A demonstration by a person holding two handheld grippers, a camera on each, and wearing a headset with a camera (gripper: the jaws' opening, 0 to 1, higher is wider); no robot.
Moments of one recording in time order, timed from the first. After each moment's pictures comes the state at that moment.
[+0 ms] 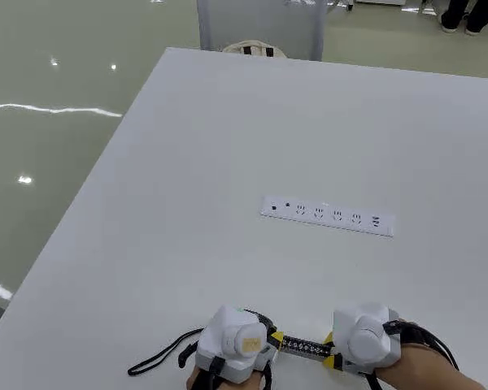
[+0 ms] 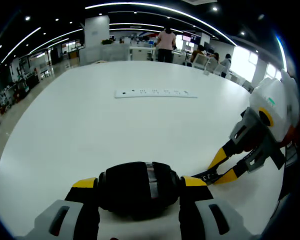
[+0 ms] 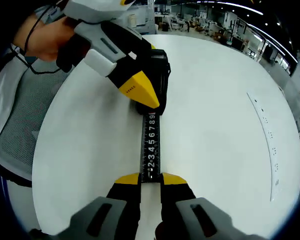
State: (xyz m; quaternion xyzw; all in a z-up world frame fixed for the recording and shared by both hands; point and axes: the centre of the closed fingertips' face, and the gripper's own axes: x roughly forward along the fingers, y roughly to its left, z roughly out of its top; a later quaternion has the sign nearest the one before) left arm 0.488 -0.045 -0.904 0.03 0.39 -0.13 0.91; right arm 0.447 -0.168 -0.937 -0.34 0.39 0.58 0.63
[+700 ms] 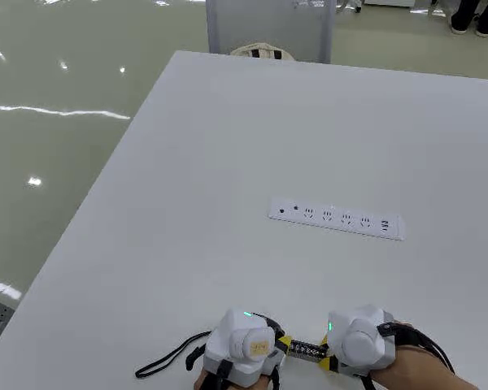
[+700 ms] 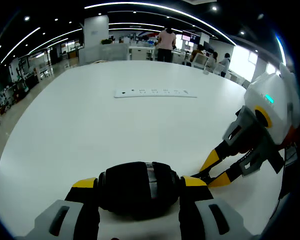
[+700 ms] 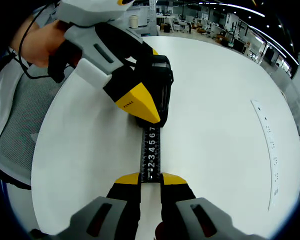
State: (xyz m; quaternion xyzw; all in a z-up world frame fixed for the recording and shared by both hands) left arm 0.488 -0.046 -0.905 0.03 0.39 -0.13 0.91; right arm 0.450 -0.148 -0.937 -0.34 0.39 0.58 0.63
